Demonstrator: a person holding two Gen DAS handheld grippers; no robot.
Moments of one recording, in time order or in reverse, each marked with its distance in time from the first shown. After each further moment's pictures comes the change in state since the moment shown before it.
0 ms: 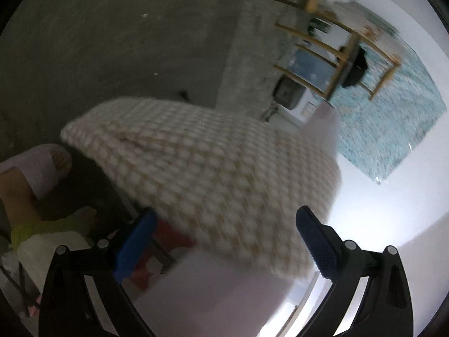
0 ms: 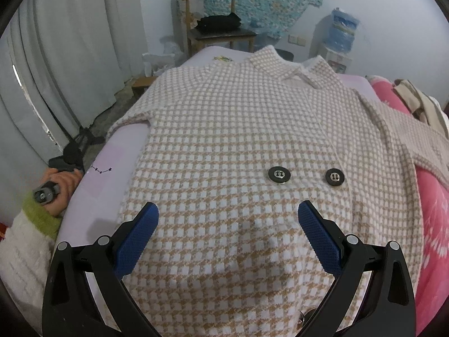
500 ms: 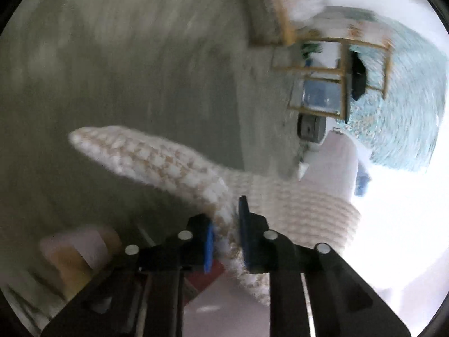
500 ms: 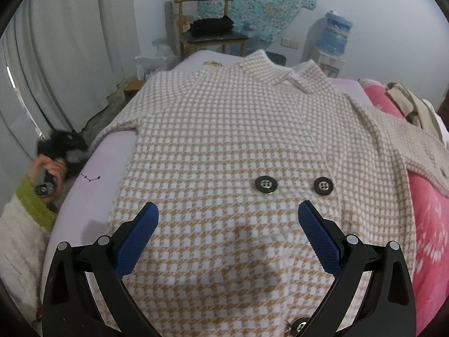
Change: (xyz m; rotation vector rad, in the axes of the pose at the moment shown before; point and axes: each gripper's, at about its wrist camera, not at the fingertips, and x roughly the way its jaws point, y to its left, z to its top) left arm -0.047 -0.092 -0.011 0.355 -0.389 0.308; right arm 0.003 -0.011 0.008 0.007 -0.023 -0.040
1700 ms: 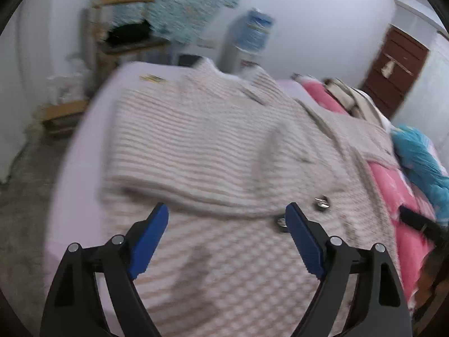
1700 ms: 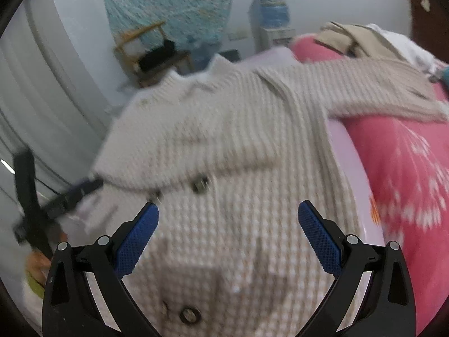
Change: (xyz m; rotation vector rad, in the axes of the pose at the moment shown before) left arm 0.006 -0.198 -0.343 1.292 -0.044 0.147; right arm -0.026 -0.195 -0.011 0.378 -0.042 0.141
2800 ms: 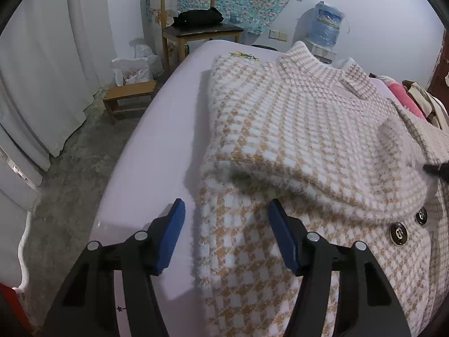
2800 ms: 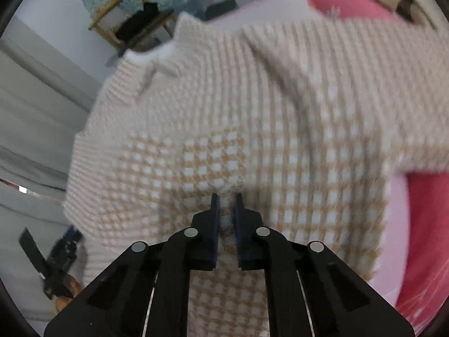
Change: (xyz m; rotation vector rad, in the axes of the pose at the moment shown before) left arm 0.051 0.051 -0.007 -0.099 0.044 0.329; right arm 0.178 -0.036 0.116 0.066 0.285 0.037
